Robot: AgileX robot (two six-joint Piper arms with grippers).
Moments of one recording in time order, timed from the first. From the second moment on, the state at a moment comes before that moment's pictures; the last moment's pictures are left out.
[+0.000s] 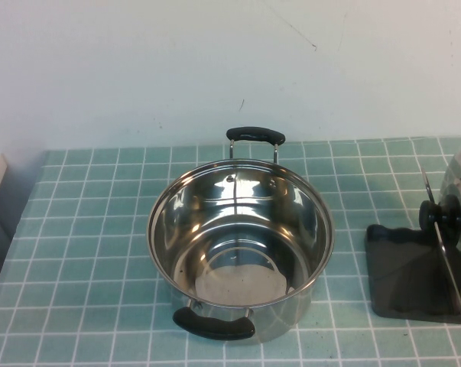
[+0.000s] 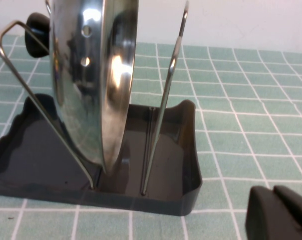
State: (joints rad) right arm -0.02 -0.01 0.03 -0.16 0.41 0.06; left arm -0.50 0.21 -0.22 0.79 0.48 -1.00
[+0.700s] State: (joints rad) right arm -0.02 -0.01 0.03 -0.16 0.41 0.06; left arm 0.04 -0.01 0.02 -0.04 0.21 -0.15
